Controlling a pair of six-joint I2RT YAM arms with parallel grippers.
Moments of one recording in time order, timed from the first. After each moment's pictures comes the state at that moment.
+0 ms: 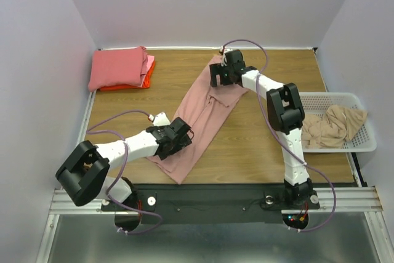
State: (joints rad) left arm -0.78 1.38 0.67 -0.51 -0.37 -1.23; right arm 0.39 2.28 1.77 -0.25 -0.06 0.18
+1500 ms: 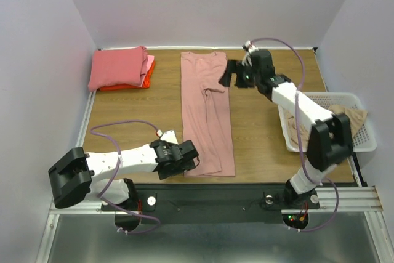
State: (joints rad) left arm -1.14 1.24 0.70 -0.79 -0.33 -1.40; right arm 0.37 1.75 1.43 -0.21 -0.24 0.38
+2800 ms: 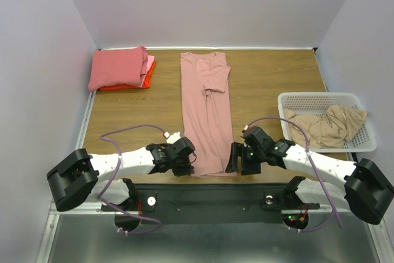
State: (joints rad) left arm -1.05 1.23 0.51 -0.37 -0.08 -1.28; right arm 0.78 1.10 0.48 -0.44 -0.25 0.86
